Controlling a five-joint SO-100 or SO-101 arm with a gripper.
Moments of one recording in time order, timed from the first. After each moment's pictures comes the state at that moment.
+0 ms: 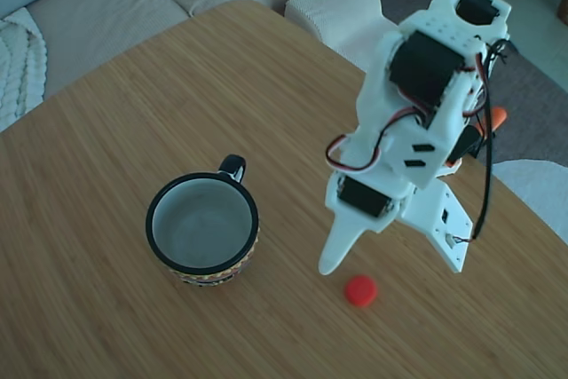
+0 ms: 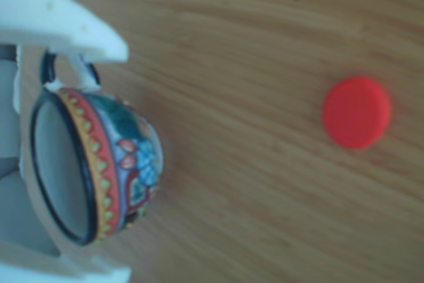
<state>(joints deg) -14.9 94.6 89.6 84.0 -12.6</state>
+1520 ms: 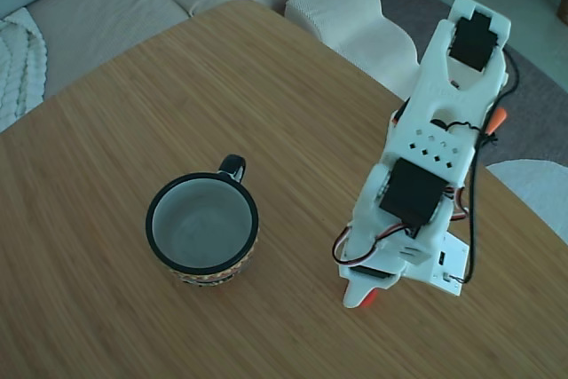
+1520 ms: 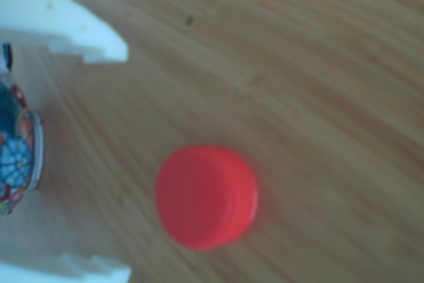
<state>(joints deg) -21.6 77.3 94.0 77.4 -14.9</state>
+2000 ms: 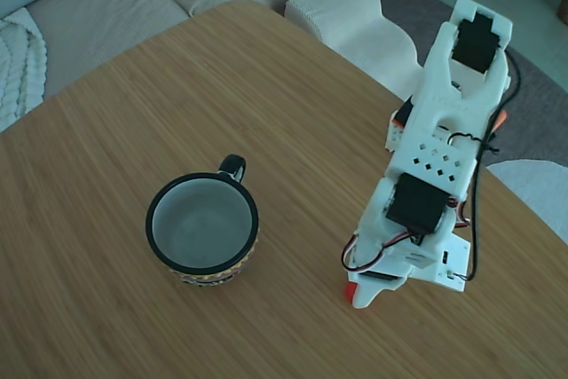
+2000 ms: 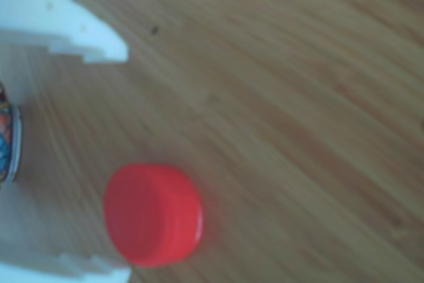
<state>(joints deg) -23.4 77.1 99.6 72.9 -16.1</state>
